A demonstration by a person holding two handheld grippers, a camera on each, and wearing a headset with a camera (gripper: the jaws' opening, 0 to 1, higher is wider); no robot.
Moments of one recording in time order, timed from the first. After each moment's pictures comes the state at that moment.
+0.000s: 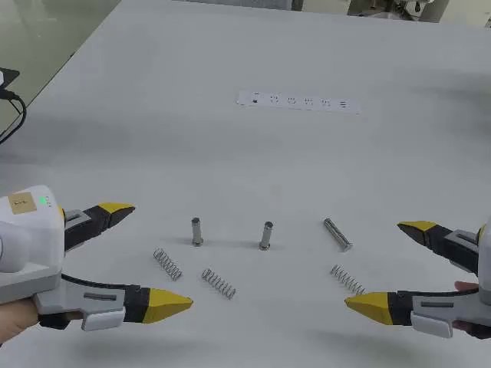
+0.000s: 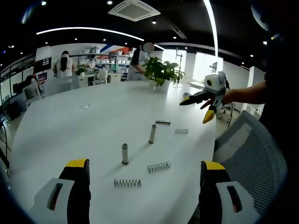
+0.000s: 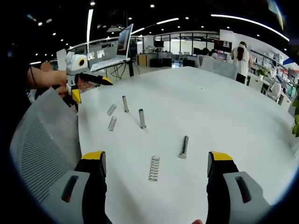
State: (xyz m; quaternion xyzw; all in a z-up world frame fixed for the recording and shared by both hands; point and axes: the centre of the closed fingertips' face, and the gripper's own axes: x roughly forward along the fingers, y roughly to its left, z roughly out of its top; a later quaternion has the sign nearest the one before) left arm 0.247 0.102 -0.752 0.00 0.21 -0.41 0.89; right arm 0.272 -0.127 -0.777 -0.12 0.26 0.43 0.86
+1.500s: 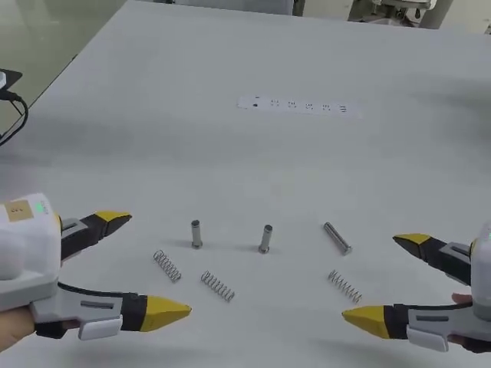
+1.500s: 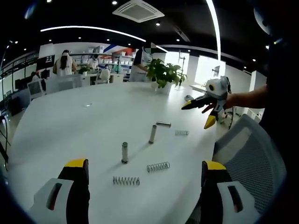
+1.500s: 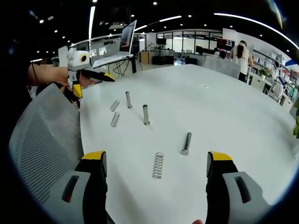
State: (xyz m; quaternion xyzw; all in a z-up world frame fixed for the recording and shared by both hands) left arm 0.246 0.112 -0.764 0.03 0.22 -0.39 0.89; right arm 0.266 -0.129 -0.785 -0.13 0.27 0.44 0.85
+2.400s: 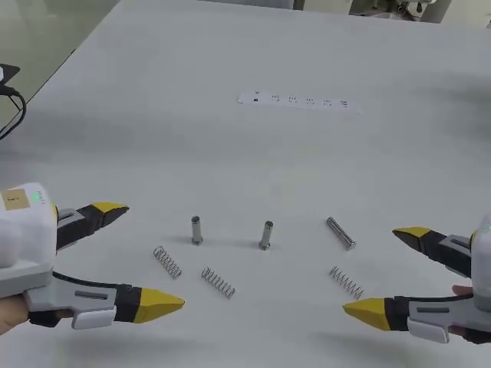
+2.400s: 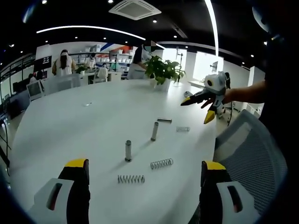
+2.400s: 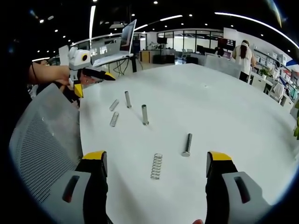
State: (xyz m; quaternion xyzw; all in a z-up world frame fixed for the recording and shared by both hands) left arm 0.250 0.118 -0.767 0.05 0.23 -0.40 0.89; right arm 0.271 -0.128 -0.785 -0.13 0.27 0.44 0.85
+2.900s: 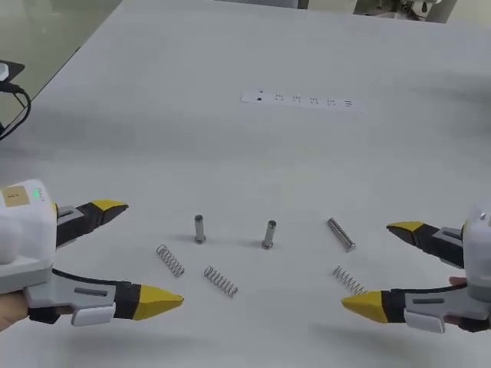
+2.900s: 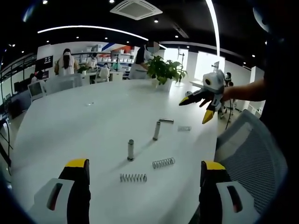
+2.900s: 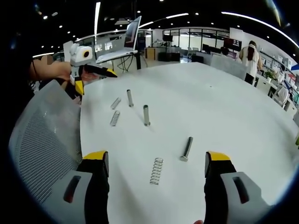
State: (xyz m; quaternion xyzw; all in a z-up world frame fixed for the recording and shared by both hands) left arm 0.250 0.123 -0.765 0.05 0.23 -0.40 0.89; right arm 0.278 -0.113 -0.784 -0.15 0.28 0.46 0.83
